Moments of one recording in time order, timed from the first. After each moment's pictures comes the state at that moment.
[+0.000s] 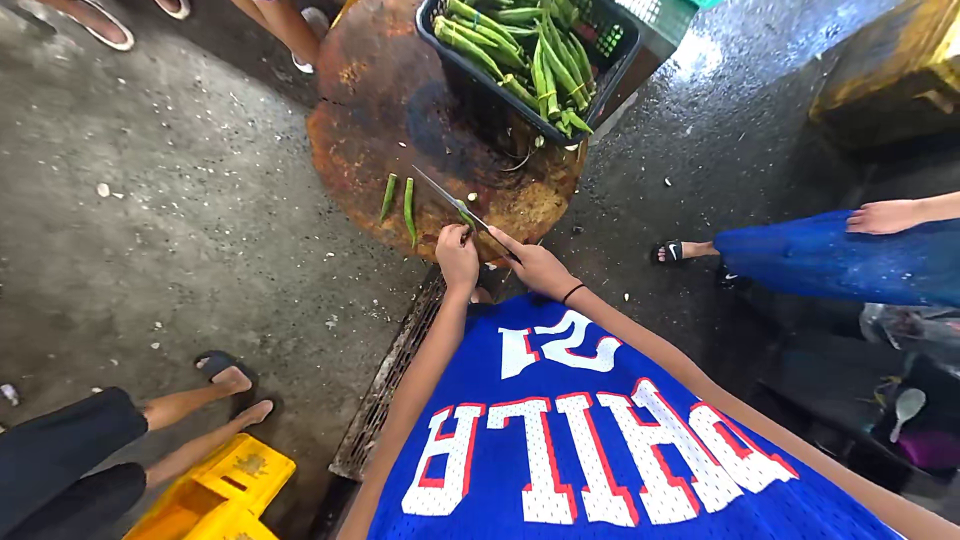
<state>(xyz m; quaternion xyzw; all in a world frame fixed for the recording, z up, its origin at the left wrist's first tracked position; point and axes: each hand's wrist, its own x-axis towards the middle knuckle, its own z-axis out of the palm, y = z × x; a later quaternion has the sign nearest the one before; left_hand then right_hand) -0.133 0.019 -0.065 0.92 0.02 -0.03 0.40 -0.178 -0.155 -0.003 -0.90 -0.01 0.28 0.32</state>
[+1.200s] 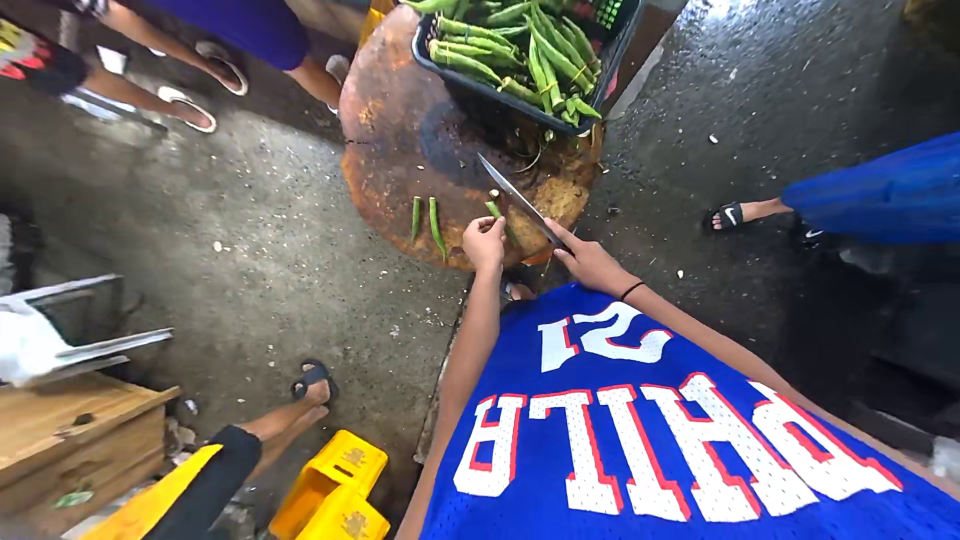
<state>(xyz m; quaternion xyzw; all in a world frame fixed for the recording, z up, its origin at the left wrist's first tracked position) -0.091 -0.006 -0.041 0.77 0.23 -0.20 0.57 -0.207 -0.192 0.004 -0.88 0.10 0.25 0.39</state>
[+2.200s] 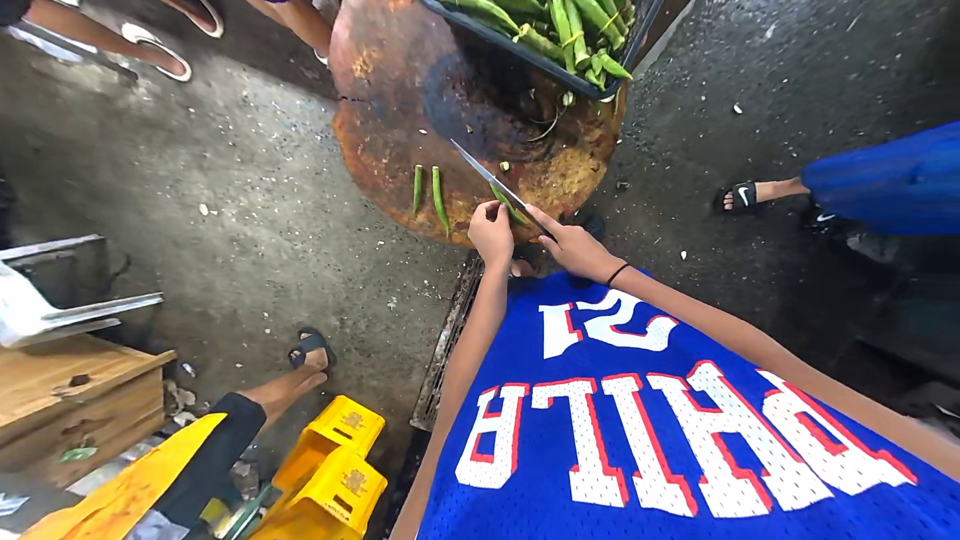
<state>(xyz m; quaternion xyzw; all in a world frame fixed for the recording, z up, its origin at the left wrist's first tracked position) -0.111 0.005 -0.052 0.87 0.16 -0.14 0.44 -0.180 -0.154 -0.001 -0.87 0.04 0.32 0.37</state>
